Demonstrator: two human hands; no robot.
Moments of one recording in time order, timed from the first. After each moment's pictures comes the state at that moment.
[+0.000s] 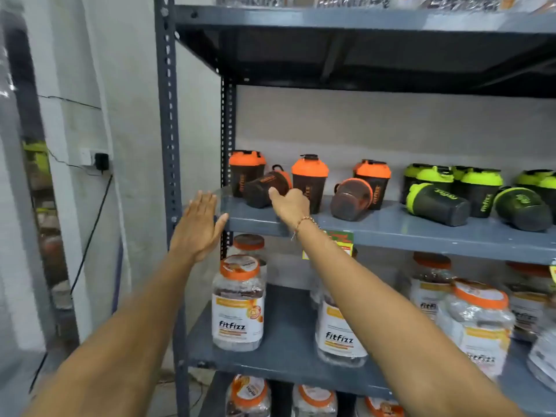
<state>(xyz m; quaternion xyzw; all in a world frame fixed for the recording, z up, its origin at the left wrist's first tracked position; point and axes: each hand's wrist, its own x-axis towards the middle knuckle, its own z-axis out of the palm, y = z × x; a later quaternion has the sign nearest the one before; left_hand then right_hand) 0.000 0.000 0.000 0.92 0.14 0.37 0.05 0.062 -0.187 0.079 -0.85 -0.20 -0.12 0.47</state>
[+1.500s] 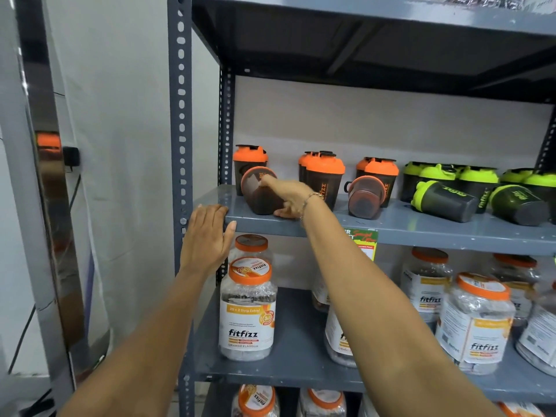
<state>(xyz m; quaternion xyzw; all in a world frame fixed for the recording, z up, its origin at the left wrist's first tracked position) 0.014 0.030 -0.032 0.87 0.06 0.49 0.06 0.080 -0.128 0.097 -0.78 -0.15 0.09 0.60</state>
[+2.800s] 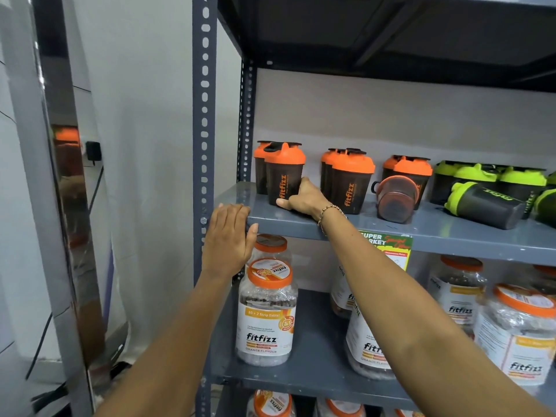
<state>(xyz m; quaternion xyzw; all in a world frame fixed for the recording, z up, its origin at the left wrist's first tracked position) 0.019 0.030 -0.034 0.86 0.07 0.50 0.04 0.138 -0.107 0.074 -0.87 -0.26 -0.05 0.41</state>
